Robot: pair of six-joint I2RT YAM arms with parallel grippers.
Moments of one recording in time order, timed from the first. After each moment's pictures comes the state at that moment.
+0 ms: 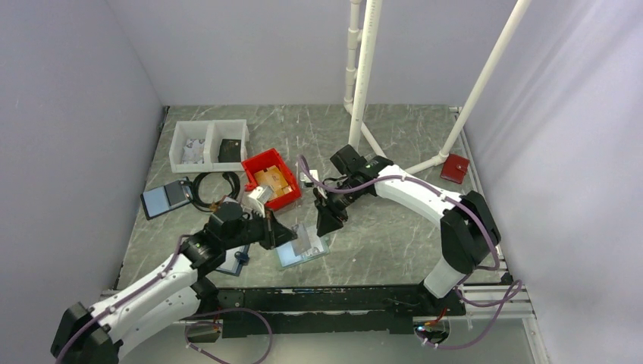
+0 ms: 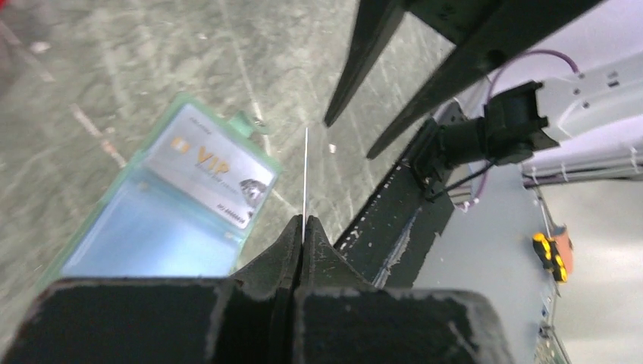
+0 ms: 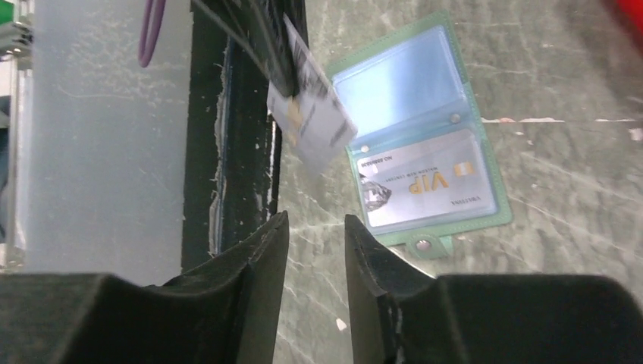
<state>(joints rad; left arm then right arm) -0.68 0.77 0.35 0.07 0.43 -0.62 0.69 1.64 1.21 -0.77 -0.95 -0.53</state>
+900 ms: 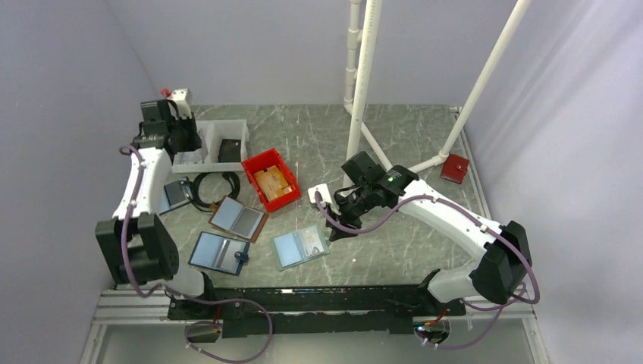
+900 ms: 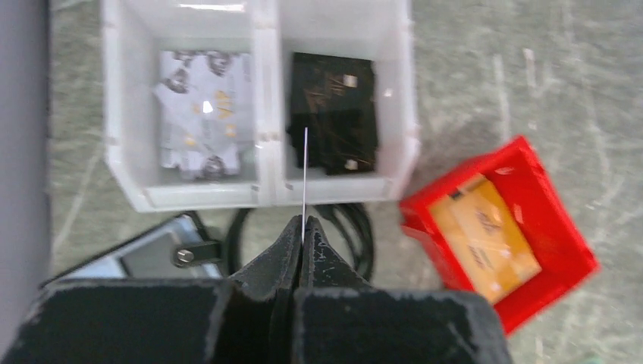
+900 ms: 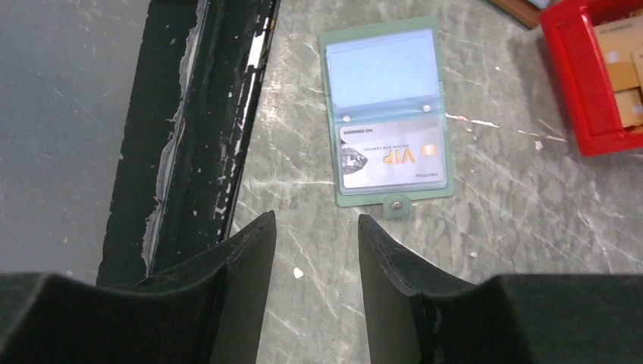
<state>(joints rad) 0.15 1.43 1.27 -0.47 0.22 -0.01 0.75 1.37 1.16 -0.86 -0.76 -0.79</state>
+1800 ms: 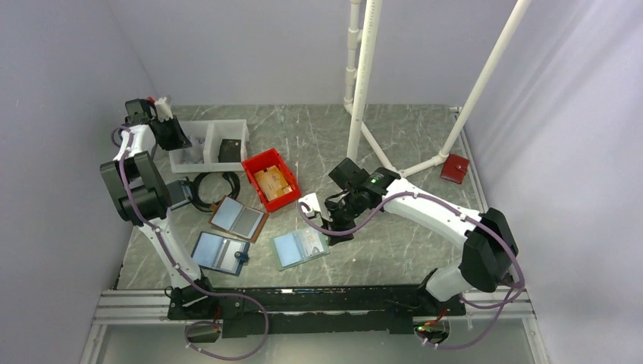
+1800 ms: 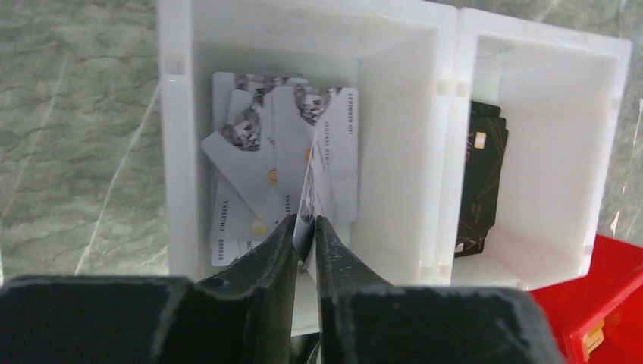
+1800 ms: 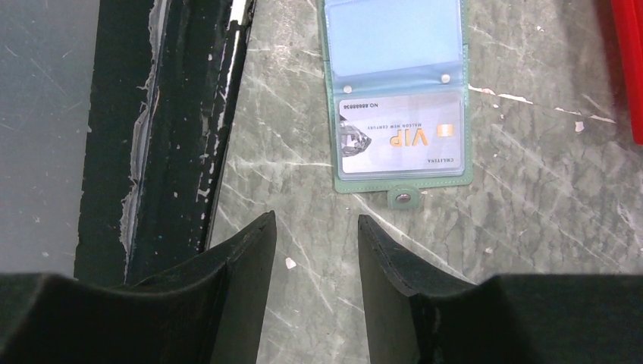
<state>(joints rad) 0.39 2.10 1.70 -0.49 0.47 0.05 0.81 1.47 1.15 -0.86 -0.65 -0.82</state>
